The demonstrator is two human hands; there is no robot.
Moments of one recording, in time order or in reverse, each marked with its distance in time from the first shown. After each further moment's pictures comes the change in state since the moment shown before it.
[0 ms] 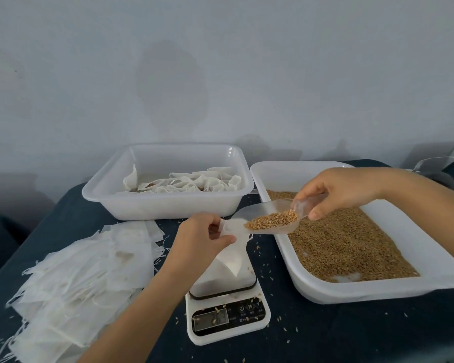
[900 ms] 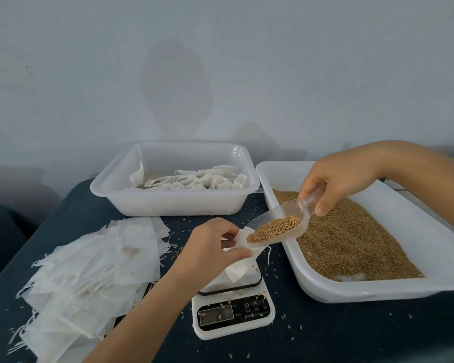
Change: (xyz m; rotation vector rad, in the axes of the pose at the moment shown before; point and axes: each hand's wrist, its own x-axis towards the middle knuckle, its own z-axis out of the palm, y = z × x) left_hand -0.015 0.003 -0.001 -0.057 -0.155 0.115; right_hand -0.004 -0.055 -0.020 -0.329 -0.162 0.103
